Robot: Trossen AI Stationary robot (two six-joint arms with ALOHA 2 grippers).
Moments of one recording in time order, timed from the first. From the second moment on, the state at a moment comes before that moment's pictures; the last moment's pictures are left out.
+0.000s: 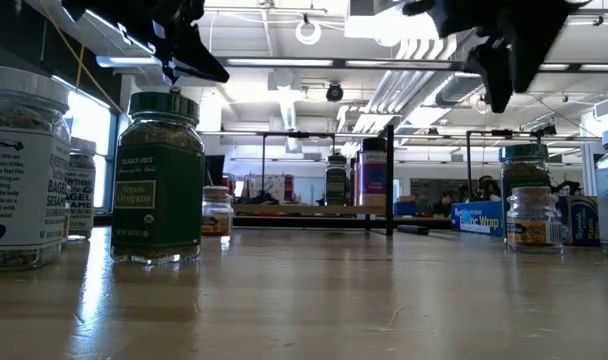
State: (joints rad) left arm 0.24 0.96 0.75 -0.24 -0.10 -0.05; right arm 0.08 1.40 1.25 -1.27 -0.05 0.37
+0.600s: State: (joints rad) left arm 0.24 0.96 0.75 -0.27 -0.16 0.15; right arm -0.03 1.40 1.09 -1.17 -0.26 1.37
